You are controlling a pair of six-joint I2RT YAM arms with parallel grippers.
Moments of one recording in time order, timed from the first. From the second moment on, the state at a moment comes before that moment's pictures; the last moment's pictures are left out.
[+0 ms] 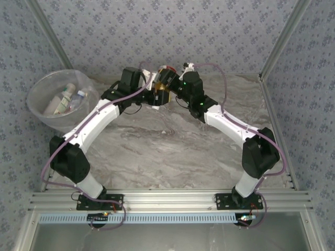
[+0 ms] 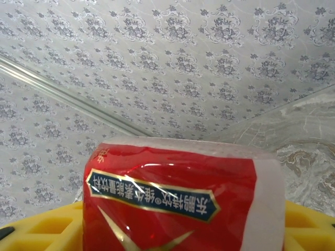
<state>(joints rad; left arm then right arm) -0.50 1.61 1.51 -0.51 0.49 -0.31 0.62 1.69 1.39 0.21 0.00 0.95</state>
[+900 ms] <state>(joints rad) -0.50 1.44 1.48 -0.62 0.21 -0.23 0.45 1.18 1.25 -0.24 0.14 0.67</state>
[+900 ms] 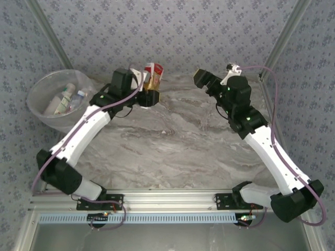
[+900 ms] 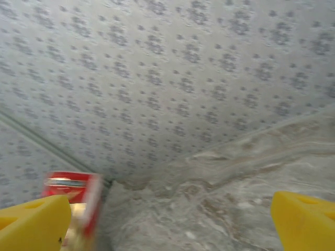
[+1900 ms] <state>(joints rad) 0.12 1.27 1.45 -0.87 -0.30 -0.53 0.44 1.28 1.23 -0.30 0.20 0.66</state>
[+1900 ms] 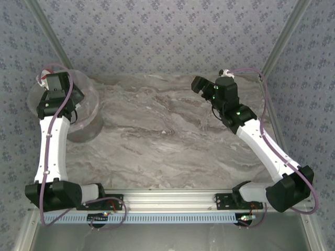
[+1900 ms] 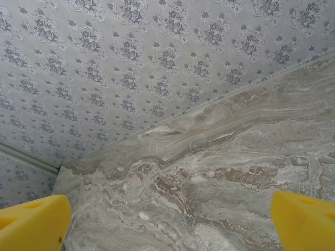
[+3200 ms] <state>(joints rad) -0.12 0.92 1.03 -0.34 0.07 -0.22 0.37 1.17 1.10 -0.33 0.37 0.60</state>
